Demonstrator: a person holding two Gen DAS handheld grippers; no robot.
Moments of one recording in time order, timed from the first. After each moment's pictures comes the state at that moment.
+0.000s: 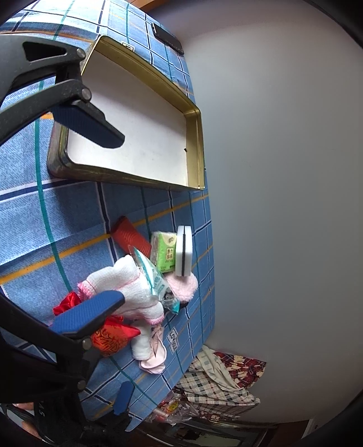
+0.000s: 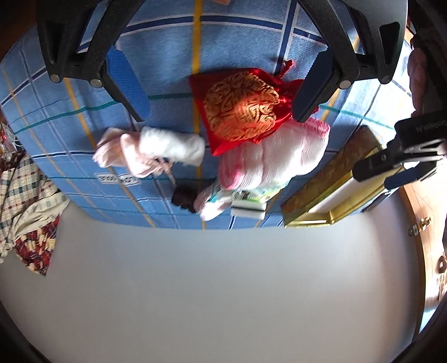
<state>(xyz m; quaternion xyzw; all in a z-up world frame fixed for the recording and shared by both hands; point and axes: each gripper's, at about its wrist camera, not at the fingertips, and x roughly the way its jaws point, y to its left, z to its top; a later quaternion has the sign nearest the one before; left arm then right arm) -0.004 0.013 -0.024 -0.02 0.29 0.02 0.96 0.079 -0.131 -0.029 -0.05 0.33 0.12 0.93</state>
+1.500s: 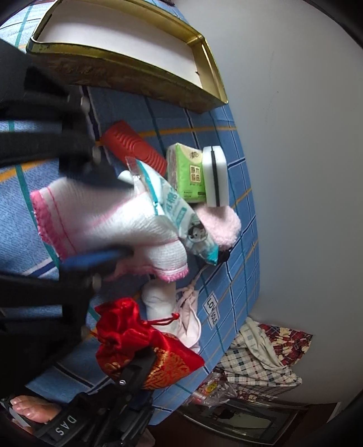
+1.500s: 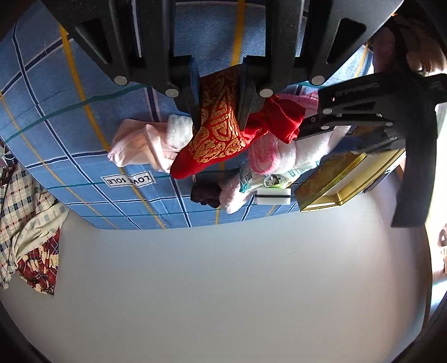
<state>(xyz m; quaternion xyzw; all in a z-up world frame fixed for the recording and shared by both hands) 0.067 -0.065 -0.056 0.01 0.38 -0.07 0.92 0.098 -0.185 -0.031 0.01 0.31 0.13 0.94</state>
